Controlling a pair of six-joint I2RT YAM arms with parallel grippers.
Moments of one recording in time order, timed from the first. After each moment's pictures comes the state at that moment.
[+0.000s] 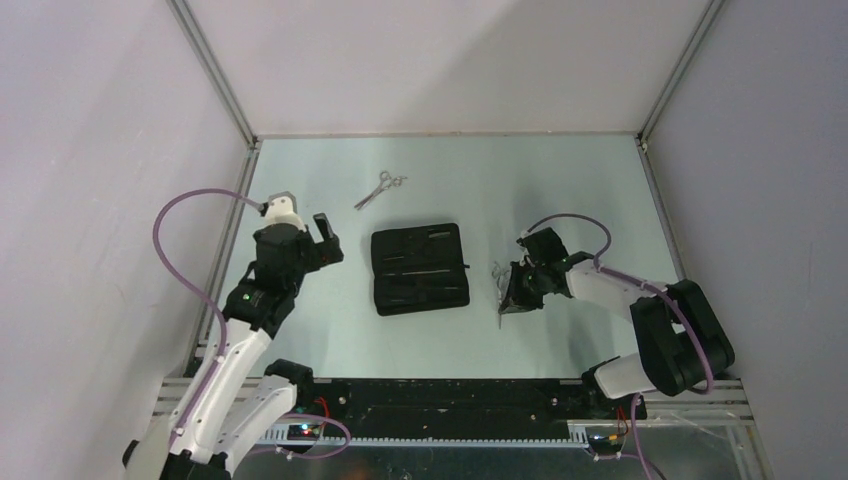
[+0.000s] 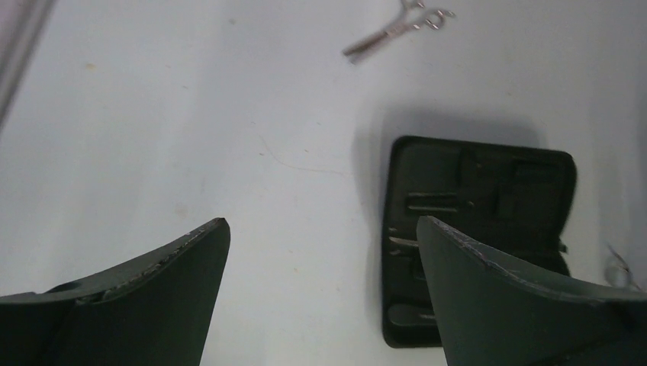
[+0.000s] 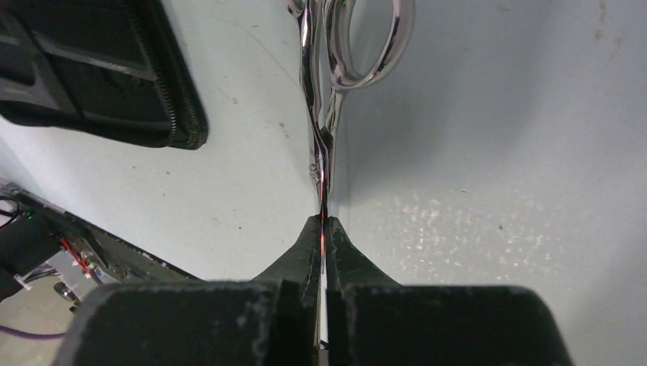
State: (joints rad) left arm -0.27 0.74 0.71 -0.45 -0.32 -0.36; right arm 0.43 1.43 0.67 -0.40 -0.33 0.57
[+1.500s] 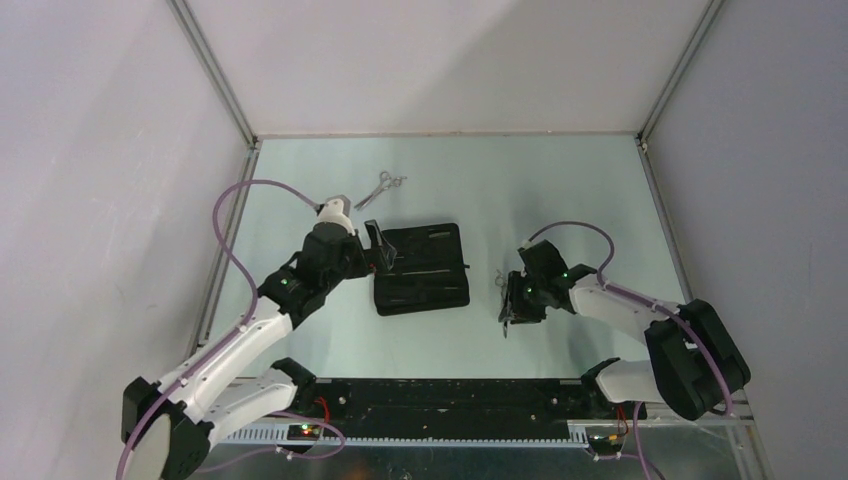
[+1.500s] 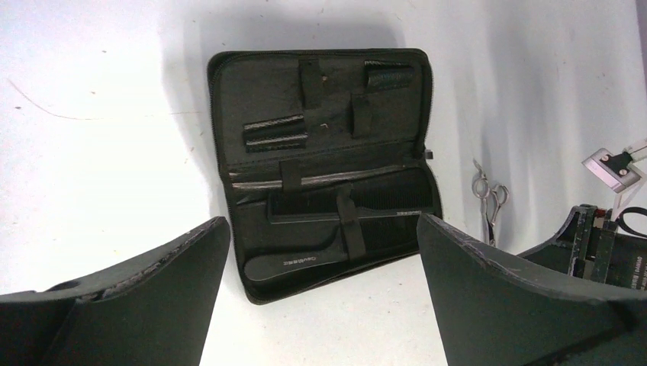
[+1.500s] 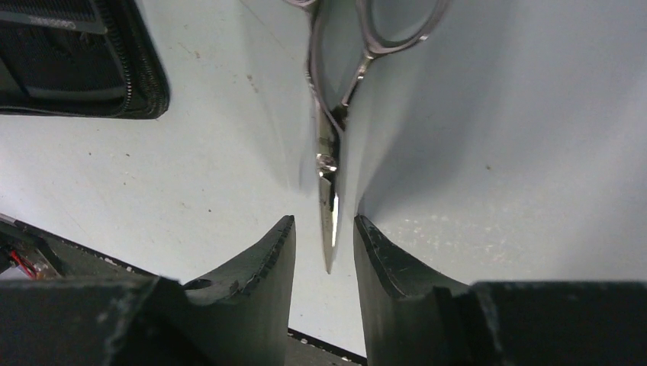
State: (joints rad) left arm -0.56 0.94 0.71 -0.33 -0.16 -0.60; right arm 0.51 1.30 0.58 -0.41 -0.20 0.62
